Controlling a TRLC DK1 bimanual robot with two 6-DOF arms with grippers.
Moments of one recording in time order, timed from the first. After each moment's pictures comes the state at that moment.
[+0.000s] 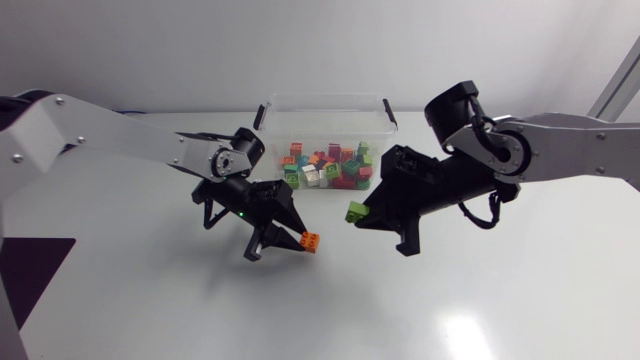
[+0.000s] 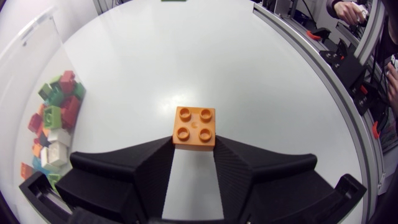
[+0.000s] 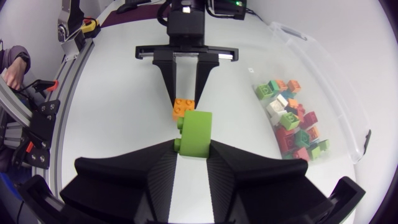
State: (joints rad) left arm -0.38 2.06 1.28 -0.56 0.75 1.35; right arm 0.37 1.56 0.99 -0.46 -0.57 -0.86
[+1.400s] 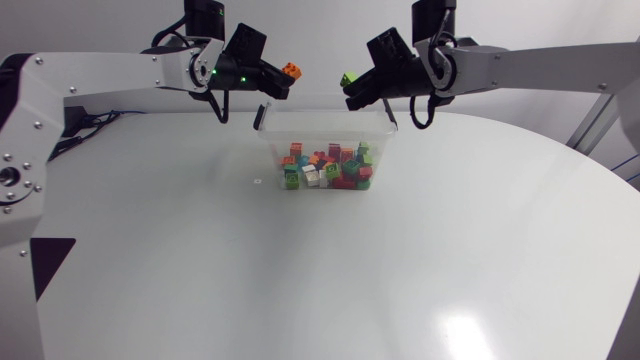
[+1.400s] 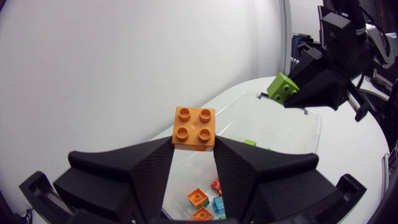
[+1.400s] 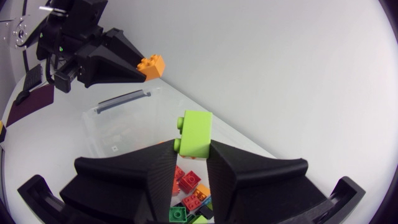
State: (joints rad) left arm -0.25 2.22 1.90 -0.07 0.42 0.34; right arm 0.28 2.07 1.68 -0.06 -0.34 -0.35
